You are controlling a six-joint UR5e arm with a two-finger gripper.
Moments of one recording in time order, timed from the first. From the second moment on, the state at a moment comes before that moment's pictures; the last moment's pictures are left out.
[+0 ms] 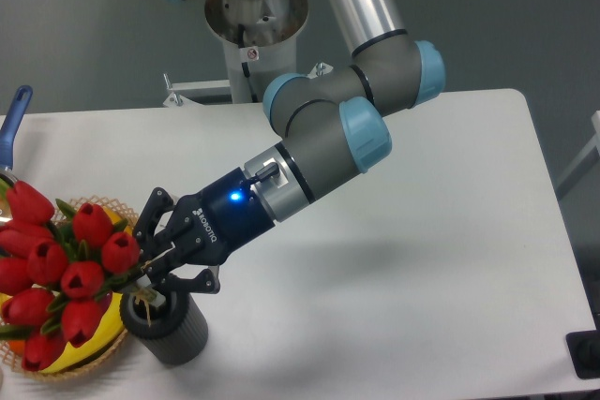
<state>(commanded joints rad) 2.40 -2.05 -1.51 -0.66 0.23 0.97</state>
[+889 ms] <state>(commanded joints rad) 2.40 -2.11 -1.62 -0.66 0.23 1.12</state>
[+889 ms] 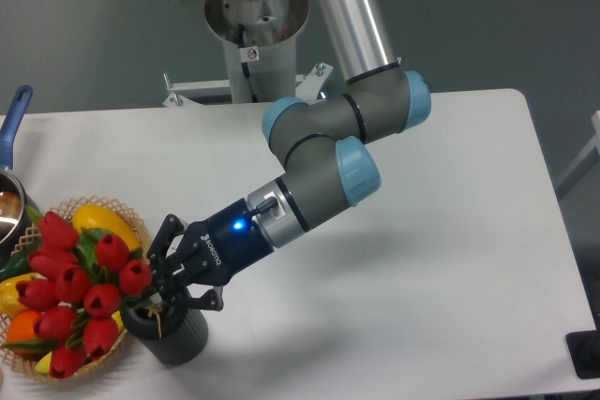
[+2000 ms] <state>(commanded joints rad) 2.40 -2.14 -1.68 -0.66 0.25 1.23</state>
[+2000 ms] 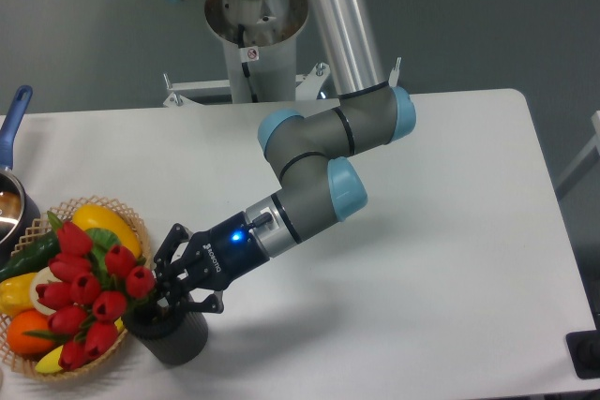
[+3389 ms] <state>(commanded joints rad) 2.52 -1.97 -1.85 -0.66 0.25 1.26</state>
